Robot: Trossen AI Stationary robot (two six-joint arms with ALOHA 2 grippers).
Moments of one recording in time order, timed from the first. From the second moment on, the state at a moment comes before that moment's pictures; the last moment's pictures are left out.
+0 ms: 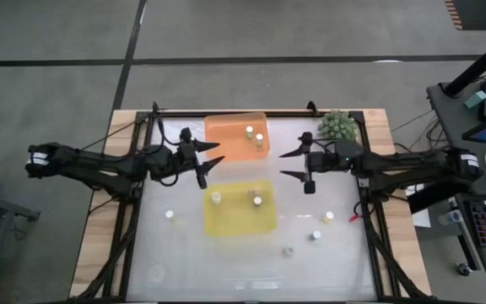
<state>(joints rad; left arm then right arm) 0.00 1.00 0.60 0.39 -0.37 0.08 -0.17 1.03 0.46 0.55 -0.21 -0.30</state>
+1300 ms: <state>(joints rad) -0.04 1.34 1.35 -0.75 -0.28 -0.78 -0.18 0.56 0.21 0.66 -0.22 -0.26</state>
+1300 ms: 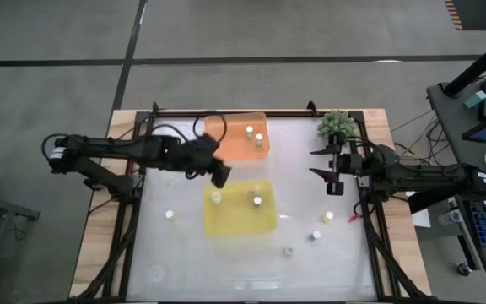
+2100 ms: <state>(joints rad) -0.35 1.36 1.10 -1.35 -0.10 -1.44 -0.18 0.57 0.21 0.66 -0.22 -0.24</state>
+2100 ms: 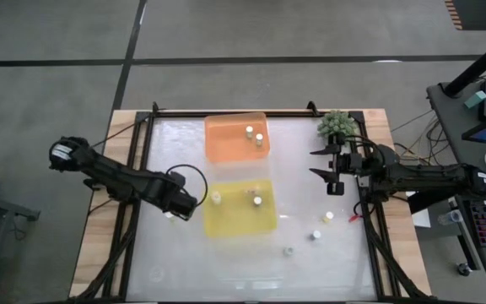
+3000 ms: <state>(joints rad) -0.46 1.35 0.87 -1.16 -0.07 -1.54 -0.18 0.57 0.23 0.63 -0.22 -0.29</state>
